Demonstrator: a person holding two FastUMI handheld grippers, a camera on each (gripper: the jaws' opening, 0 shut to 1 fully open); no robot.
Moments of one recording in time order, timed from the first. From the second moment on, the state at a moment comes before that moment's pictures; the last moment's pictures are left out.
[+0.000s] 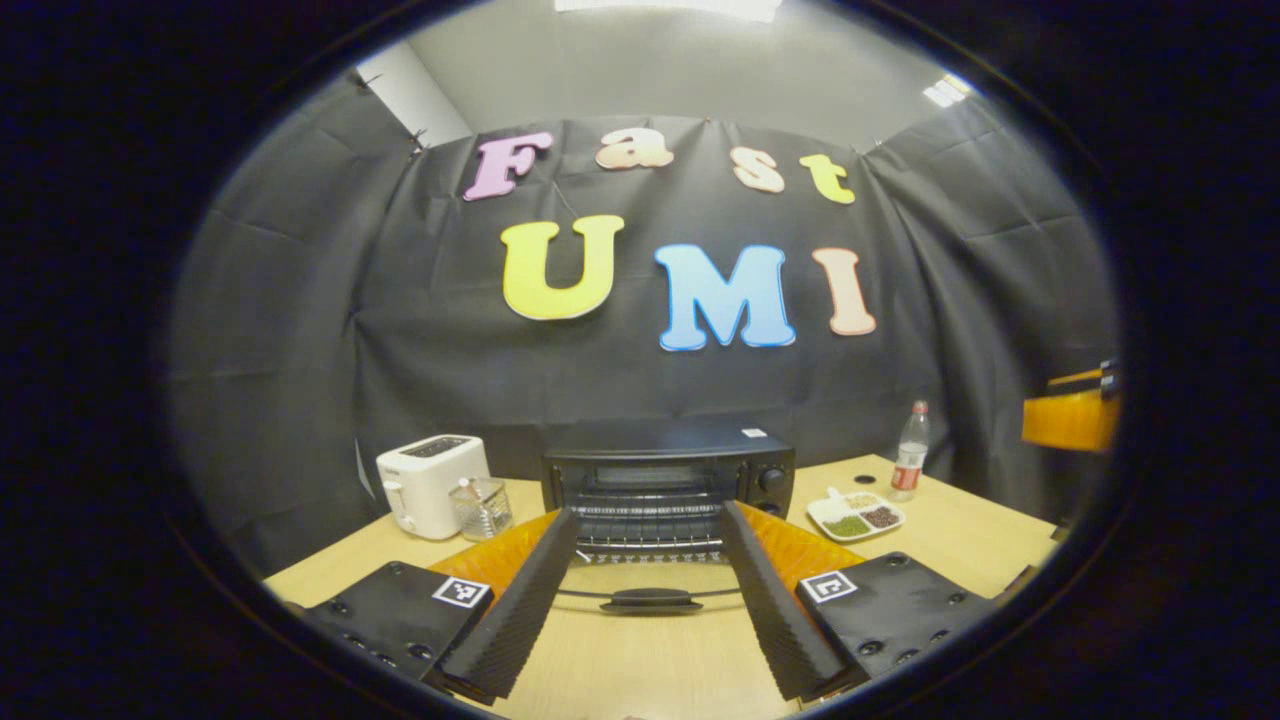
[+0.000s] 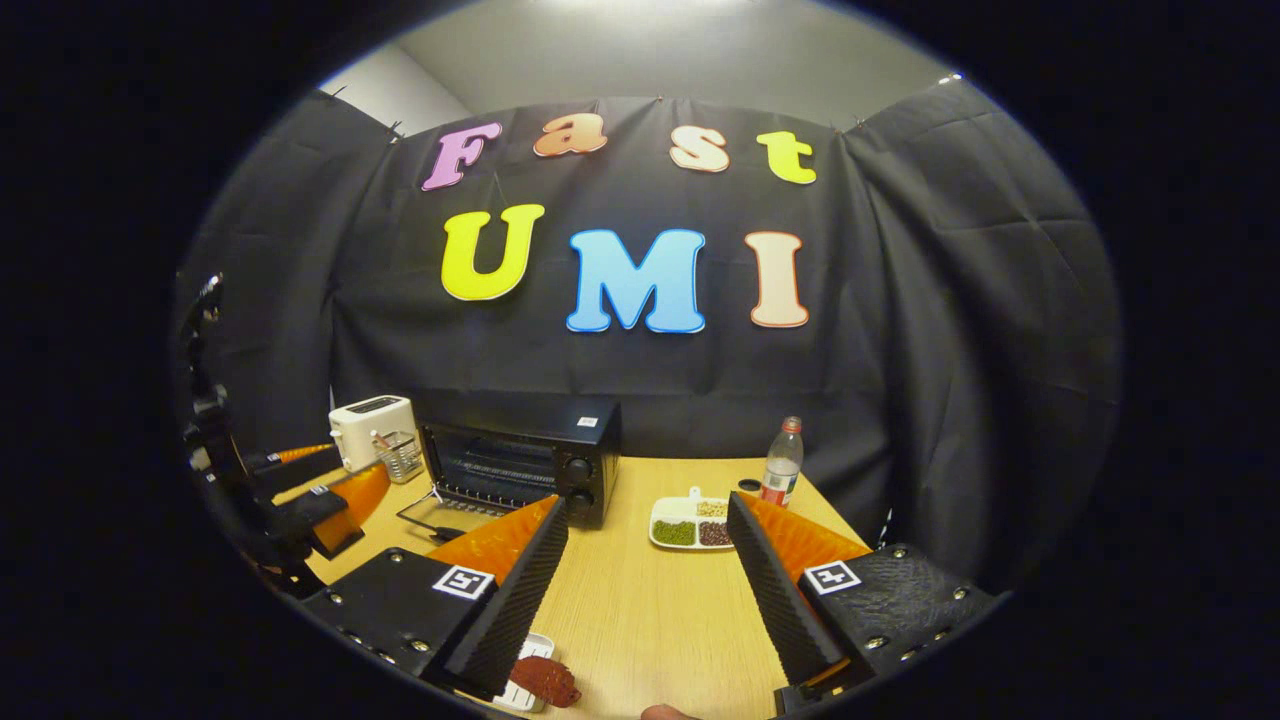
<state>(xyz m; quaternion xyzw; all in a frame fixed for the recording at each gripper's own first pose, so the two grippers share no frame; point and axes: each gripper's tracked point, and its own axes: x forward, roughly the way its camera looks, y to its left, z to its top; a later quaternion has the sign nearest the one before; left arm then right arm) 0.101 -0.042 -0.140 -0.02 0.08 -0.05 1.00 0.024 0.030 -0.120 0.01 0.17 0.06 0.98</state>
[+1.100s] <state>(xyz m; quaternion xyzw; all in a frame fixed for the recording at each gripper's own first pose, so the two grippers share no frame) 0.014 -0.009 -0.026 0.00 -0.01 0.02 1.00 -0.064 0.085 -0.260 0.14 0.39 0.18 0.89</state>
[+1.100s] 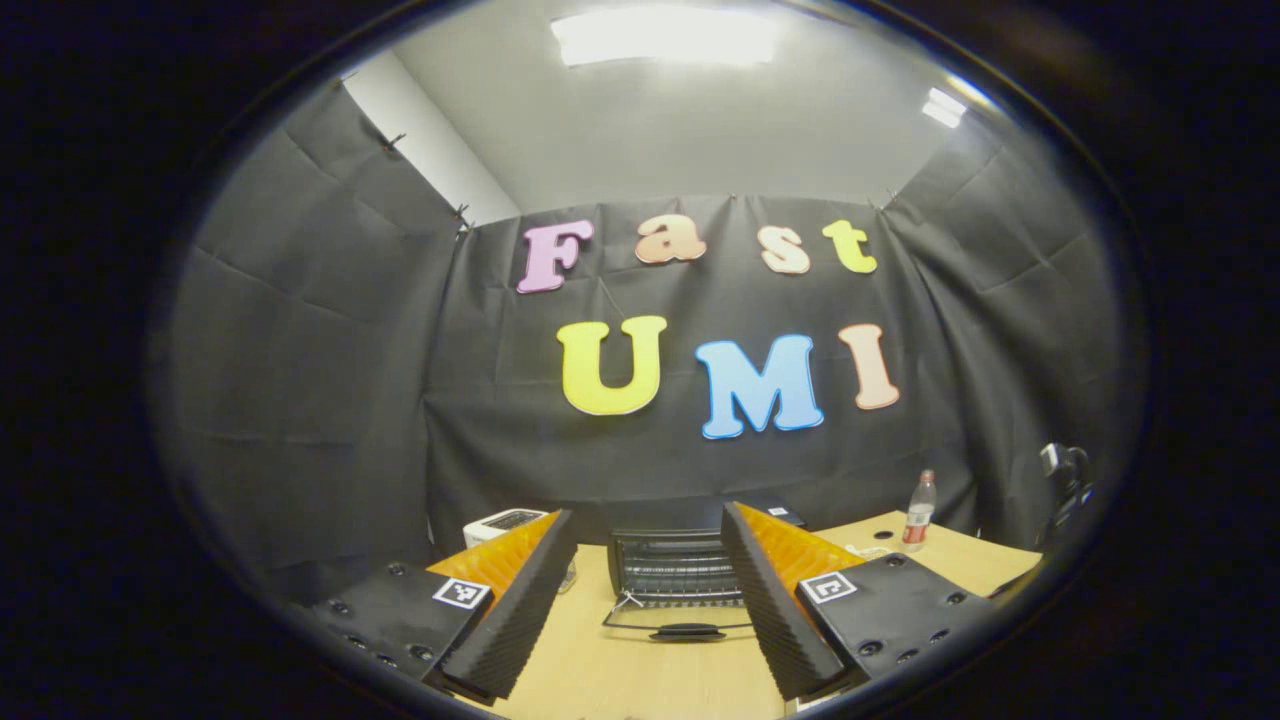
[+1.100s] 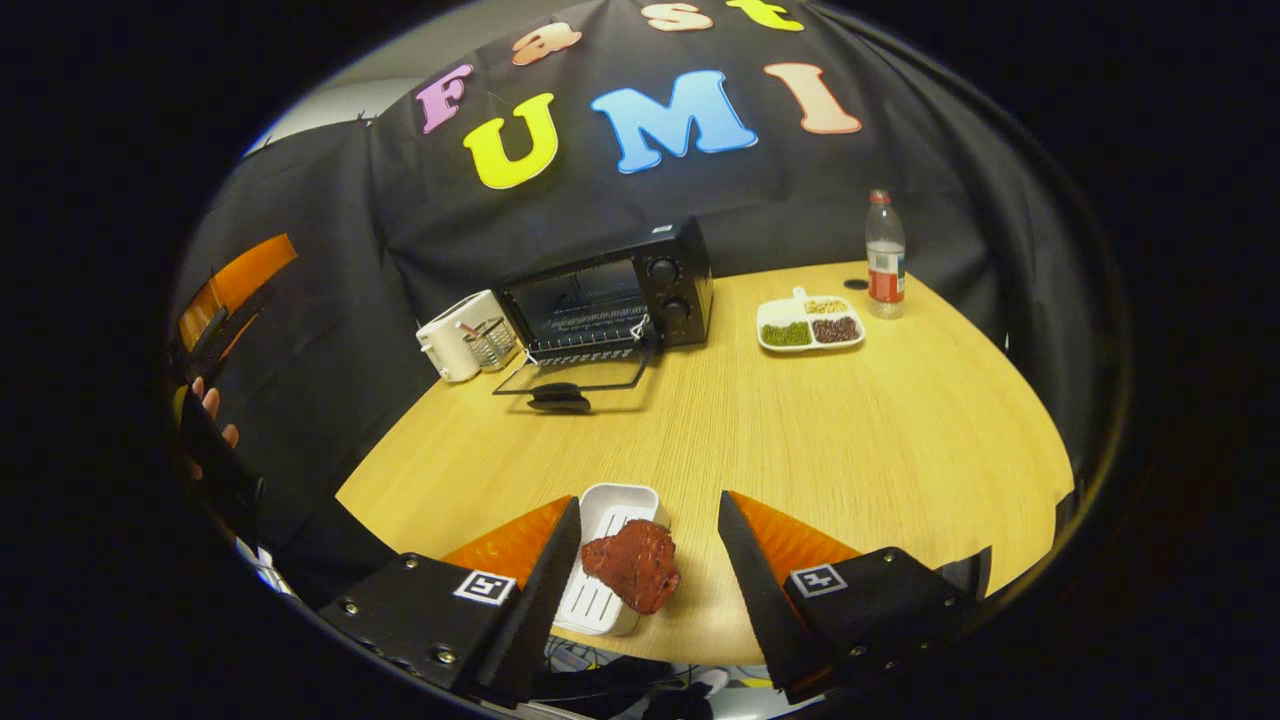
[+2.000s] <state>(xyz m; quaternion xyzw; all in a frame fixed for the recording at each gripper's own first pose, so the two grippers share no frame) -0.009 -0.001 -0.019 0.00 -0.02 0.04 1.00 -0.089 0.090 -0.293 0.28 0.50 0.18 0.80</state>
